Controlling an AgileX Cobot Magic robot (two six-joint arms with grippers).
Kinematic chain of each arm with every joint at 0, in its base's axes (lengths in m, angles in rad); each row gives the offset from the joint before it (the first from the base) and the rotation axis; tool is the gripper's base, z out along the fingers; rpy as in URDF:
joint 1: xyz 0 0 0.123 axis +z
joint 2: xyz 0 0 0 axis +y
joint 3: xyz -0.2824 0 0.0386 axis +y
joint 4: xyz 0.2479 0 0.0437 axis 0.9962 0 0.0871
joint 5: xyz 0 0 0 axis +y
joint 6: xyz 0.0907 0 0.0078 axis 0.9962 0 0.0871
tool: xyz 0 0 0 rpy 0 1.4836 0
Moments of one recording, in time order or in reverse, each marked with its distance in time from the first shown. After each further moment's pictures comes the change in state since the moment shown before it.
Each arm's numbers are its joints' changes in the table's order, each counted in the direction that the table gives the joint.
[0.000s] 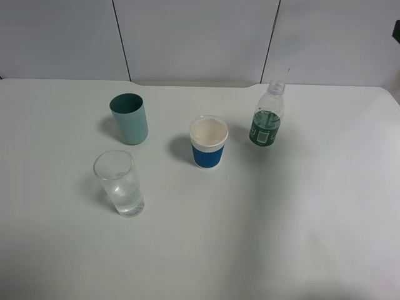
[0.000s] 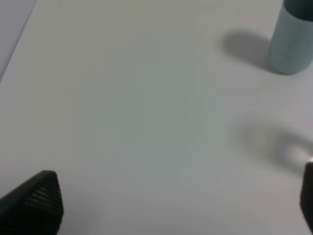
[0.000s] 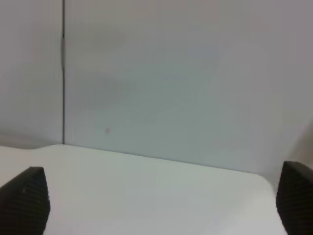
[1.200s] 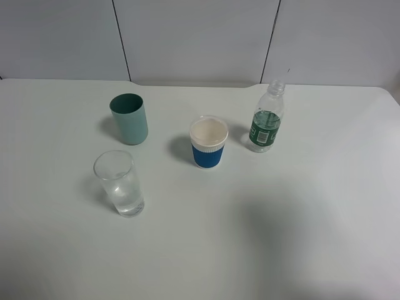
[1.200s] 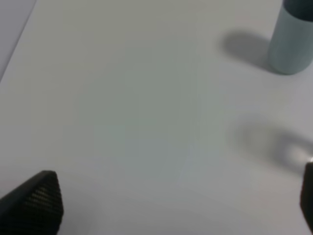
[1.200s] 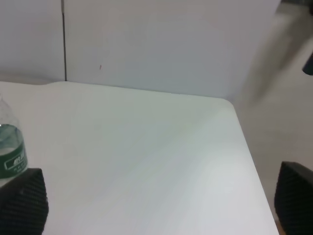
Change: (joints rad) left arm 0.000 0.000 0.000 -0.001 0.000 0.000; right arm -0.001 -0.742 0.000 0.098 0.817 -0.074
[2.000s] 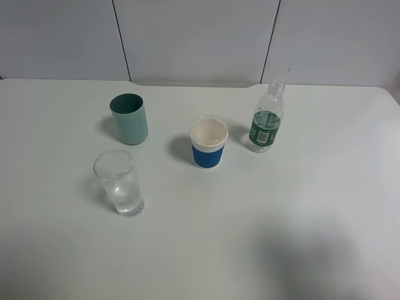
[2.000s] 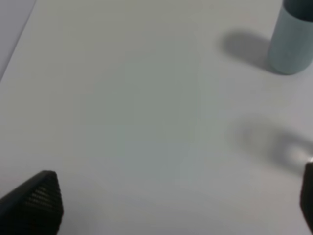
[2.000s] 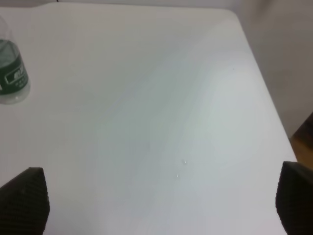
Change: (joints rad) left arm 0.000 0.000 0.000 0.000 0.000 0.000; right arm 0.000 -0.158 0.011 -0.025 0.340 0.076
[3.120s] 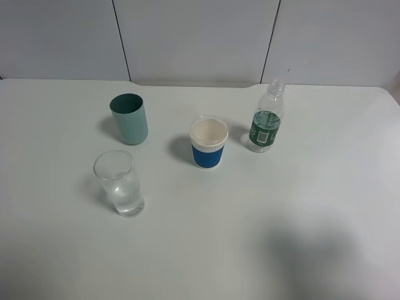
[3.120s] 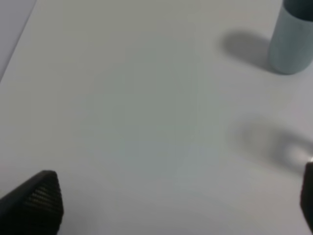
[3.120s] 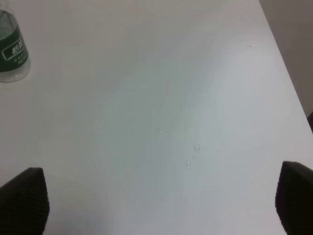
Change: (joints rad) left arm 0.000 0.000 0.000 0.000 0.000 0.000; right arm 0.000 0.000 0.113 0.018 -0.060 0.000
